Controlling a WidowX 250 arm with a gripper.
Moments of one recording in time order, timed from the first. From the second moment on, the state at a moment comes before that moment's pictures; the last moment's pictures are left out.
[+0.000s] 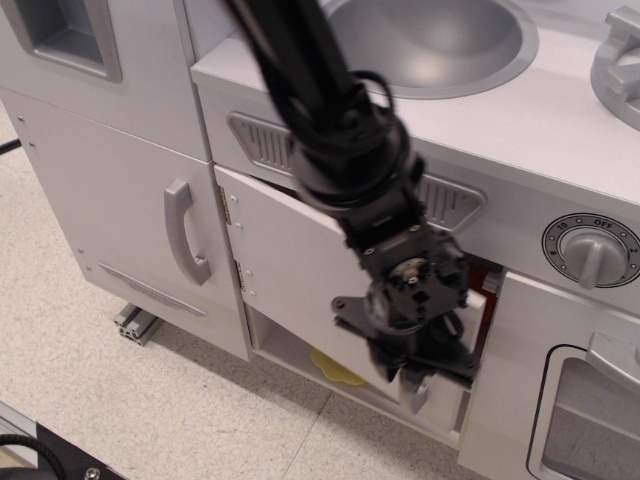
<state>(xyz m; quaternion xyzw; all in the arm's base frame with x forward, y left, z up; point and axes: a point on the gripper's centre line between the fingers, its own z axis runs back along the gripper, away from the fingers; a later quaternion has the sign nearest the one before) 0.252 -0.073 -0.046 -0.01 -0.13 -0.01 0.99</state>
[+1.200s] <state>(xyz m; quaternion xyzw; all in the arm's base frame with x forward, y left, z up) 0.241 -0.054 0.054 -0.06 -0.12 -0.04 0.99</state>
